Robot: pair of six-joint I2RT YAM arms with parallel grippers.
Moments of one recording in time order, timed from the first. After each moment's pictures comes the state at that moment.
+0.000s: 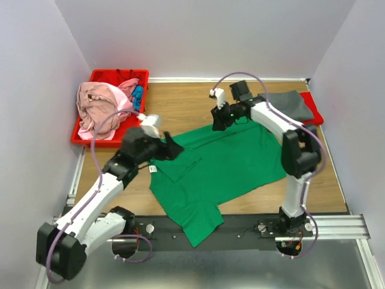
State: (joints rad) left arm -0.32 0.91 0.64 -0.11 0.35 -0.49; right arm 0.40 2.07 1.61 -0.53 -0.53 -0.36
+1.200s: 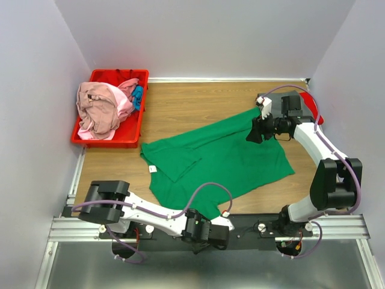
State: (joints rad) left arm -1.74 1.56 0.89 -0.65 -0.03 -0.66; right arm 0.04 1.52 1.09 -0.53 -0.70 -0.43
